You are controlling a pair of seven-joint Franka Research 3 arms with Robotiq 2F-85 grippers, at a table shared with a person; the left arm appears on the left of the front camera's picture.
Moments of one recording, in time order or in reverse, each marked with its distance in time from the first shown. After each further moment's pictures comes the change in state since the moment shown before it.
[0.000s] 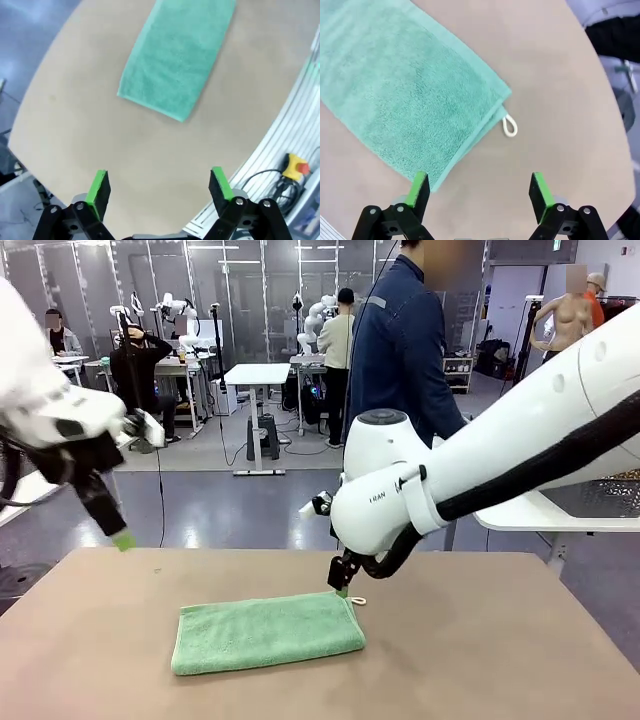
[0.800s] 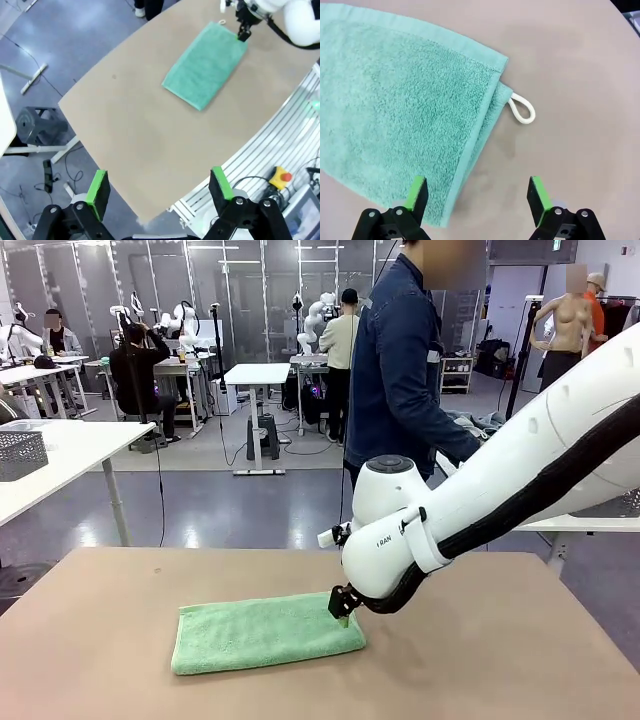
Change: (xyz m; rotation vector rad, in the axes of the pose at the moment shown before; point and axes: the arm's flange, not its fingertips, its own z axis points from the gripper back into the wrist) left arm -0.089 -0.003 0.209 0.155 -0.176 0.206; right arm -0.027 0.005 -0.067 0.032 0.021 -0.326
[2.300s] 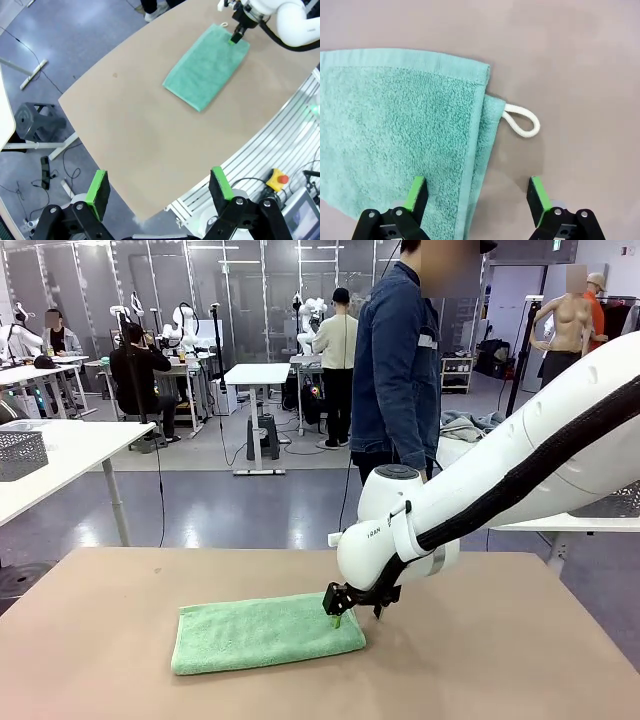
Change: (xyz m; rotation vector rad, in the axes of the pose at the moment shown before) left arm 0.004 0.002 0.003 -0.002 0.006 0.021; right arm 0.013 -0.012 -0.026 0.097 0.029 -0.238
